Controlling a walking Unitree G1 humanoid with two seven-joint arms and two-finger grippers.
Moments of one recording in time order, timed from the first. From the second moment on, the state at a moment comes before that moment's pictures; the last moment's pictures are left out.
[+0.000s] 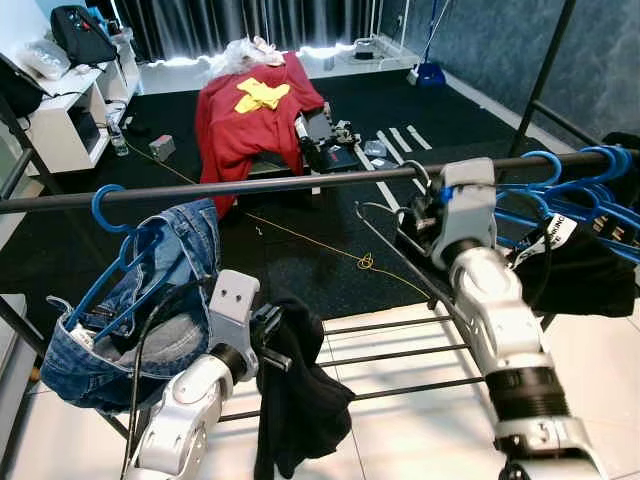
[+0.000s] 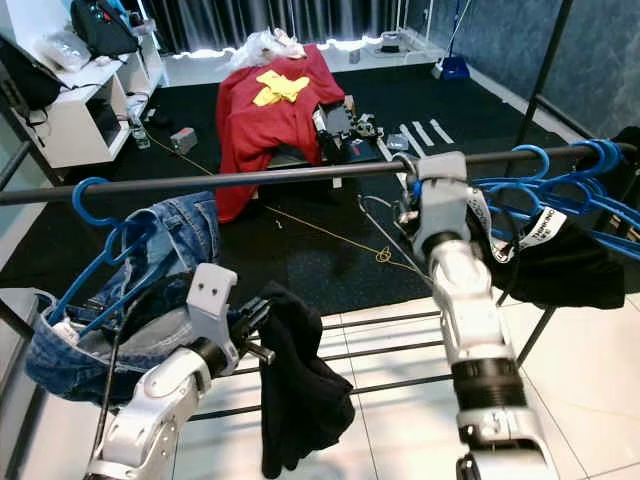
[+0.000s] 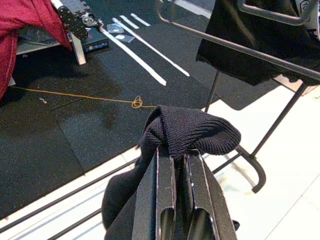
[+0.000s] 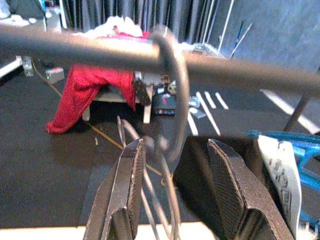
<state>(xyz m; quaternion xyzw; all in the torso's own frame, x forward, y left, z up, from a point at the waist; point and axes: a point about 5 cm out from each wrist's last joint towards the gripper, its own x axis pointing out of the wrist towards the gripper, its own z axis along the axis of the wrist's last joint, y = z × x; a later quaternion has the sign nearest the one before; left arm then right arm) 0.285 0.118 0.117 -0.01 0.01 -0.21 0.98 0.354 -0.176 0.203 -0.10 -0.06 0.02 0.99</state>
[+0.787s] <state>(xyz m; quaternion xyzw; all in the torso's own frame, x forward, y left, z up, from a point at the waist) 0.289 0.135 0.114 -0.06 0.04 -0.14 0.99 0.293 -0.126 0.229 -0.16 -0.22 0.14 0.95</state>
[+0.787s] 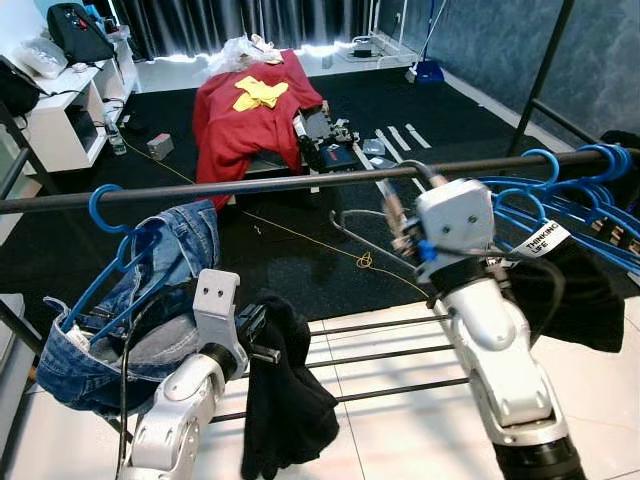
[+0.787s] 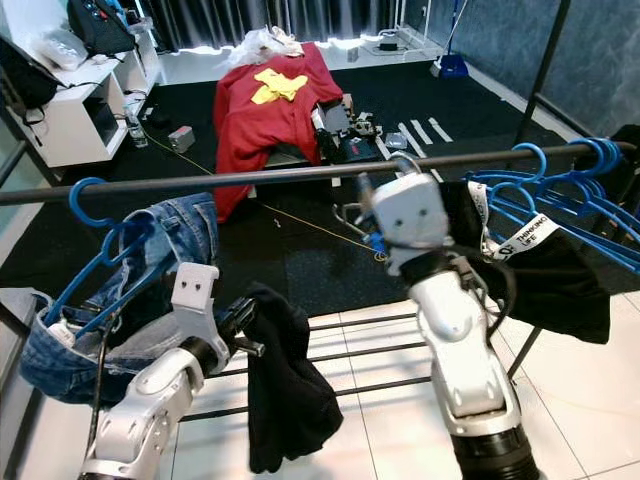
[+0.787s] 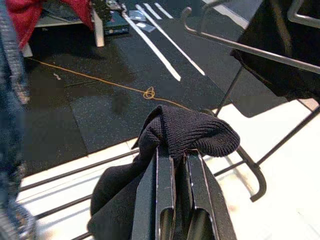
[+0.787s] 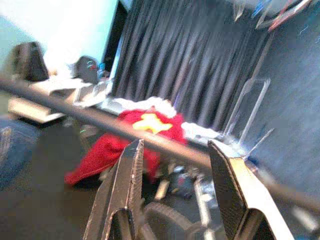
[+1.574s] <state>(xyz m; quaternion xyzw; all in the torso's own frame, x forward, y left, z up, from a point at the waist) 0.287 0.140 0.117 -0.07 0.02 -0.11 0.99 0.302 -0.128 0.091 -0.02 0.08 0.14 0.99</state>
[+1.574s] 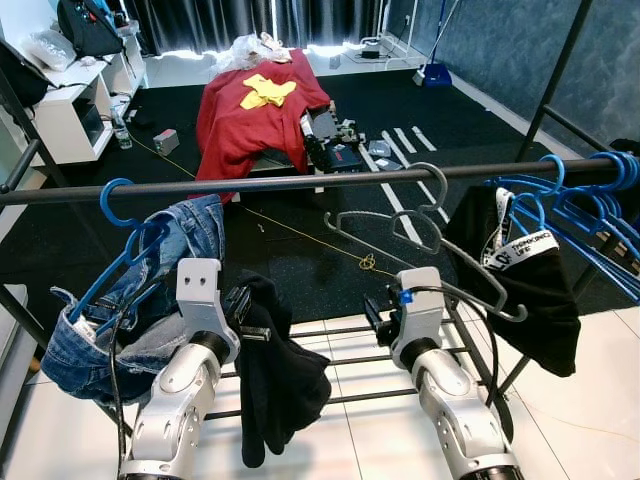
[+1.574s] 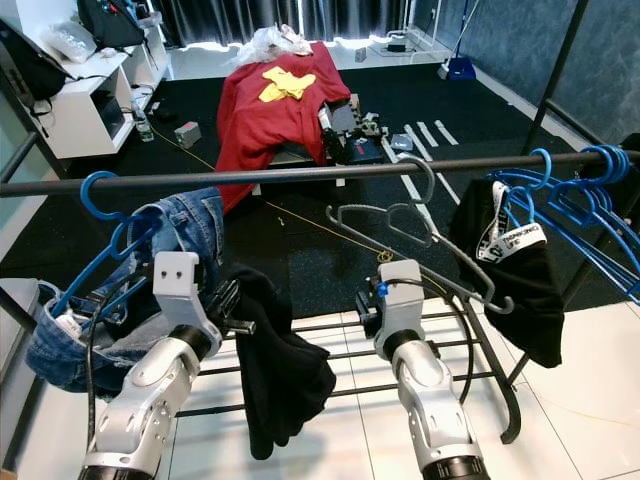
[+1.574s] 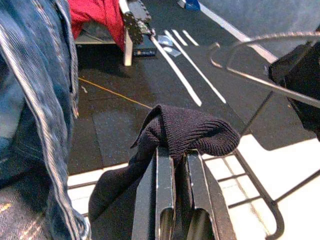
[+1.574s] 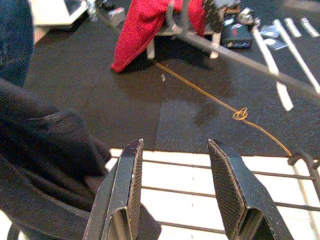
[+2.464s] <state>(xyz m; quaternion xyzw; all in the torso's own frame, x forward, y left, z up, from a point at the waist) 0.249 0.166 -0.007 0.03 0.28 -0.07 0.96 0.262 -0.139 -0.026 -0.02 0.34 0.16 0.93</state>
